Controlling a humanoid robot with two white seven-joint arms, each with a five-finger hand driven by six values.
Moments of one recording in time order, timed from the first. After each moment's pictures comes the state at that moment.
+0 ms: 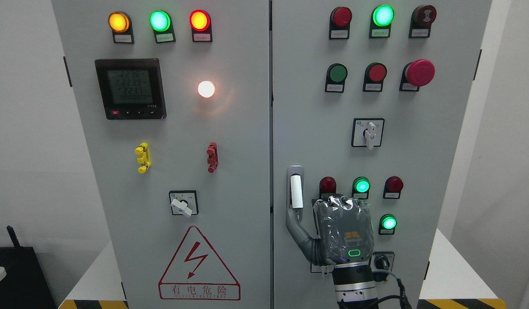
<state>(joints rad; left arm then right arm) -0.05 -0.04 0.00 0.00 0.12 -0.12 -0.14 -0.48 0.14 0.23 -1.63 1.54 0.14 -0.25</state>
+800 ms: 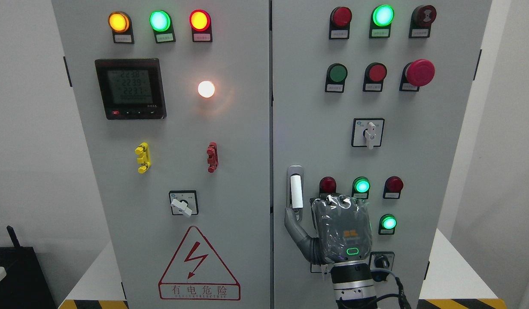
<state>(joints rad) -0.05 -0.04 0.00 0.00 0.12 -0.12 -0.14 -0.48 0.14 0.24 -1.63 1.54 0.14 -0.24</state>
